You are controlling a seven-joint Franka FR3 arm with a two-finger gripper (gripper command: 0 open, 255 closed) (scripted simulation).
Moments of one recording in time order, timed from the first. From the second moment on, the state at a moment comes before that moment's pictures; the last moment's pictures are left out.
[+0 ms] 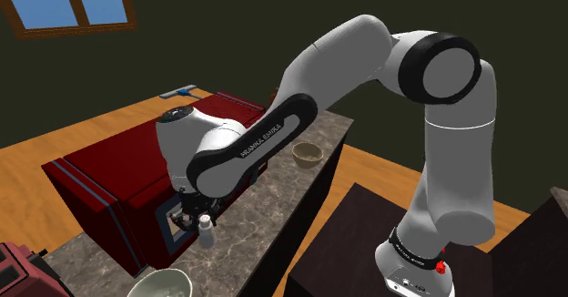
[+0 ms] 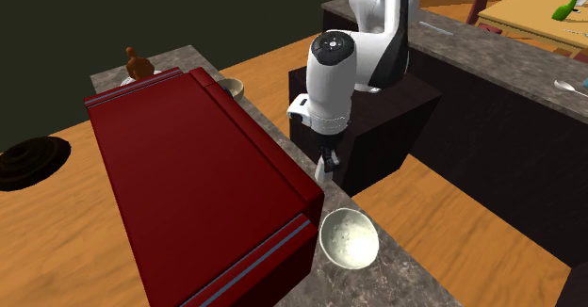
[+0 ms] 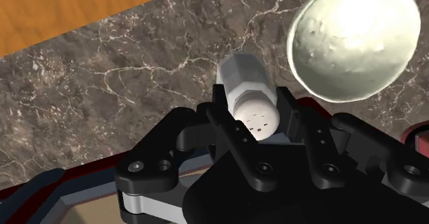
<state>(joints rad) 0.25 0.40 0.39 -1.95 -0.14 2.23 0.97</state>
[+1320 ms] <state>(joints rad) 0.52 0.79 0.38 -1.38 -0.24 2.04 1.17</state>
